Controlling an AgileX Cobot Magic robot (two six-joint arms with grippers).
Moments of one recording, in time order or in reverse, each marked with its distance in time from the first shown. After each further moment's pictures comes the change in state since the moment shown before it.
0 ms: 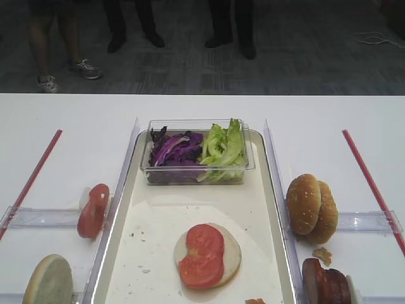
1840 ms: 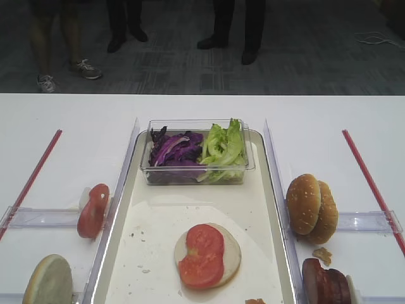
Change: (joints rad) left arm 0.000 0.000 0.032 -0.016 -0.019 0.020; right arm 0.000 0.000 0.000 0.000 0.000 0.002
